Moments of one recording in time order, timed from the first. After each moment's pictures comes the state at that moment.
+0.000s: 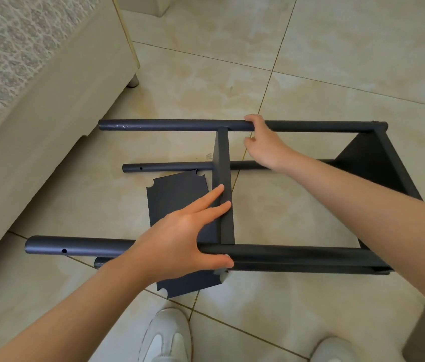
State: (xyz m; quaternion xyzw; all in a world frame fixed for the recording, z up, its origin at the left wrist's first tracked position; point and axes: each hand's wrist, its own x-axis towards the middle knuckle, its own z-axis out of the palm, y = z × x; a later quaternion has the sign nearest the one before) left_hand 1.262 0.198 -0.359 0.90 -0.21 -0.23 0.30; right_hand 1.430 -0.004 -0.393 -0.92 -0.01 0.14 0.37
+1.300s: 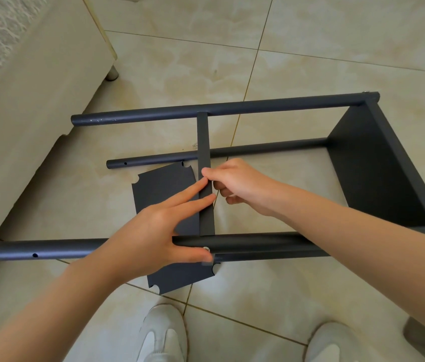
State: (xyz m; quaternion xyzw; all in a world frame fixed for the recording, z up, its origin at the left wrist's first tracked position) left_hand 1.265 0.193 -0.352 0.89 -0.23 -0.24 0.31; right_hand 1.340 0.008 -0.384 -0.76 0.05 0.34 0.55
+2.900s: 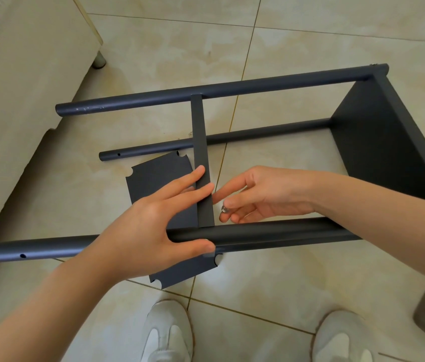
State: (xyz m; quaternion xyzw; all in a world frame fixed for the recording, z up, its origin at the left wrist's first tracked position) left_hand 1.267 0.197 -0.359 0.91 -0.23 -0.20 0.28; right_hand 1.330 -0.045 -0.398 -0.57 0.01 0.56 0.60
